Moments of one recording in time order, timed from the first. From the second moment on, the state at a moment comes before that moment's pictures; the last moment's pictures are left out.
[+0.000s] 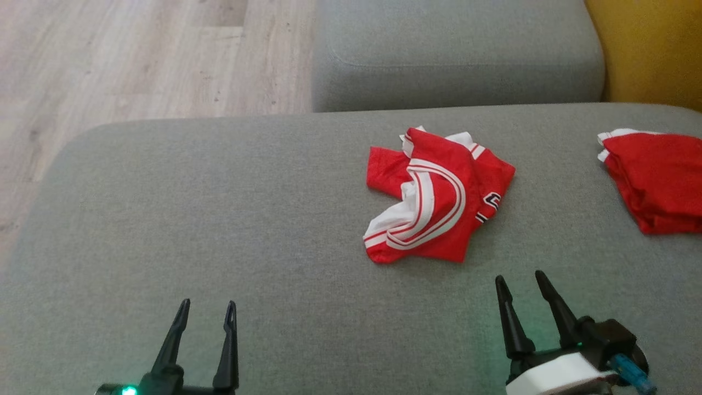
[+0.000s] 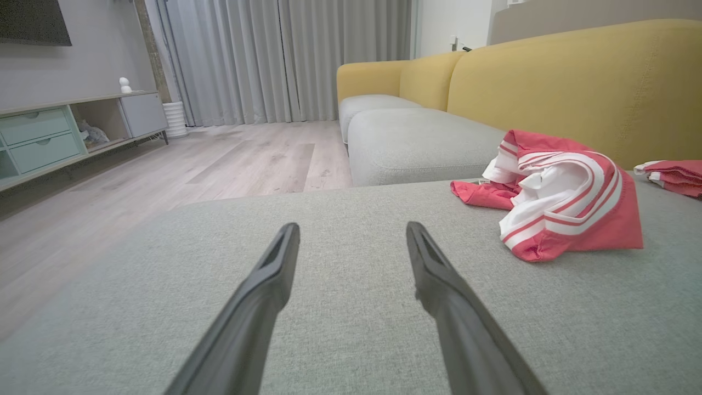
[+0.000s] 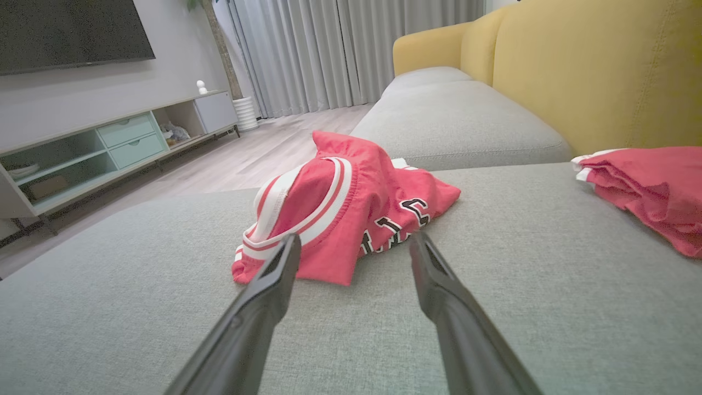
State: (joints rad) left arm 0.17 0.07 -0.13 0.15 -0.05 -0.02 -0.25; right arm 0.09 -0.05 0.15 0.28 0.18 0.12 -0.26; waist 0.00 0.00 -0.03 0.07
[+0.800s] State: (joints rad) left arm -0.38 0.15 -0.49 0.56 -0.06 -0.13 -0.25; right arm -0.04 -0.05 0.20 0.10 0.14 0.12 -0.26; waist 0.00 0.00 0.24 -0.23
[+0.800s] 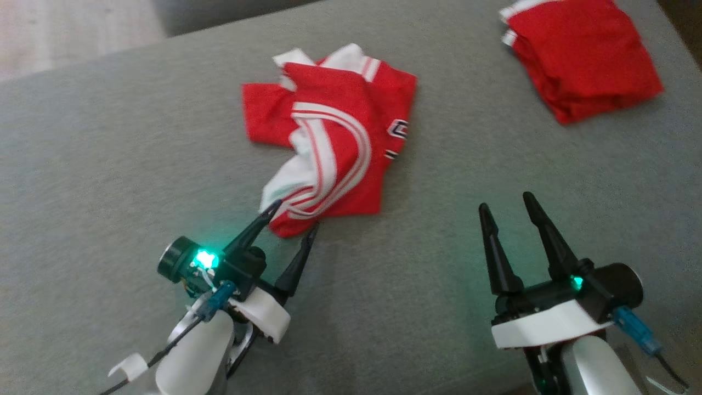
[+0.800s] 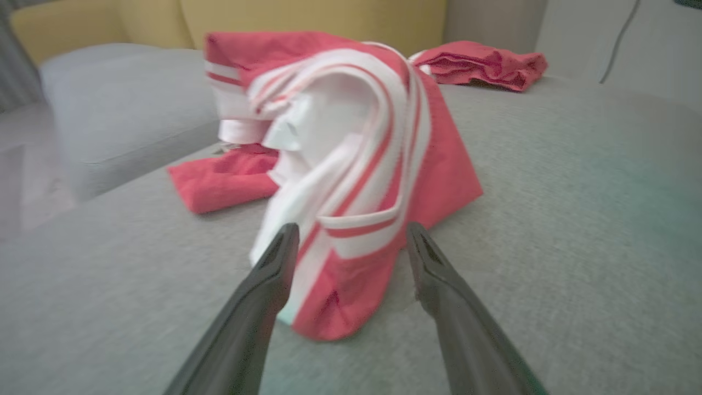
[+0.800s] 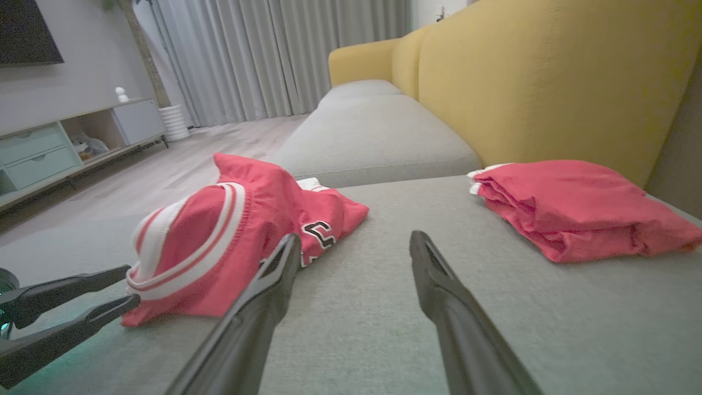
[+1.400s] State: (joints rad) left arm -0.71 0.21 -0.75 0.30 -0.30 -0.13 -0.25; right arm -0.05 -0.05 0.18 0.10 0.18 0.12 -0.26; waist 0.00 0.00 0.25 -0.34
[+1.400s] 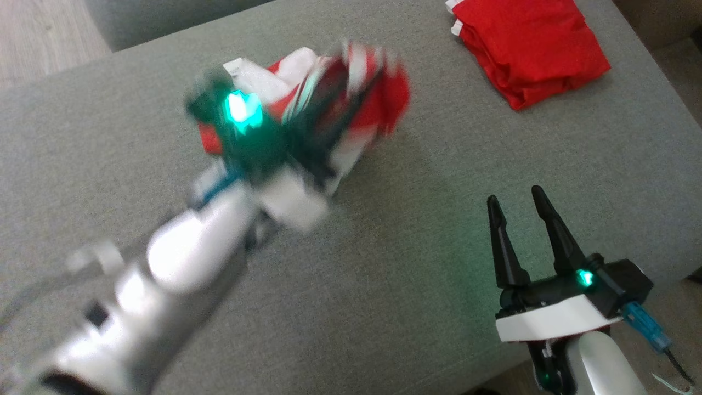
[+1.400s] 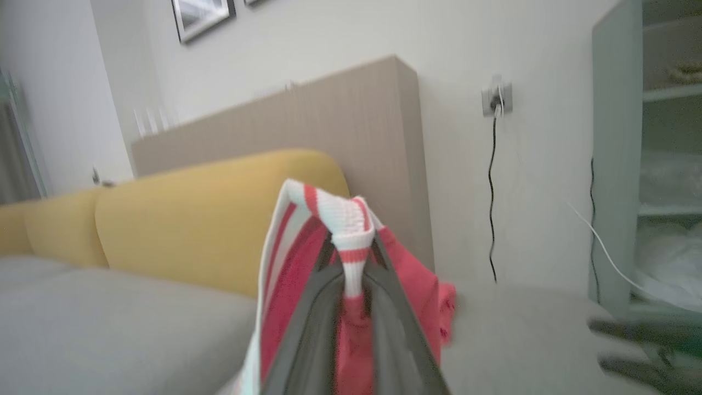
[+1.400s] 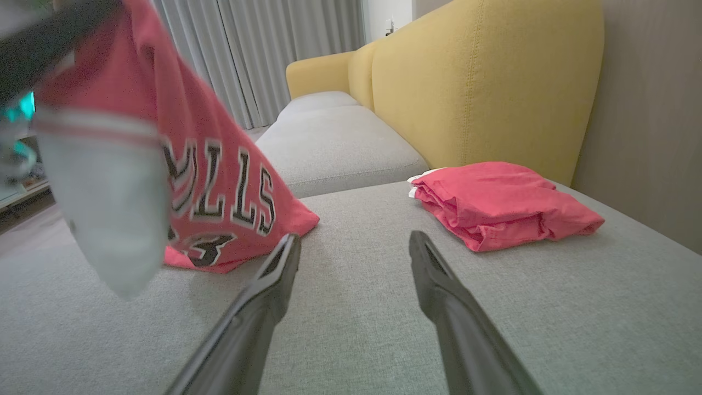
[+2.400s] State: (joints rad) left arm -0.63 0.32 -0.47 0.52 -0.58 0.02 -0.25; right arm -0.04 -0.05 0.13 0.07 0.19 0.12 -0.26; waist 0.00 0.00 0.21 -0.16
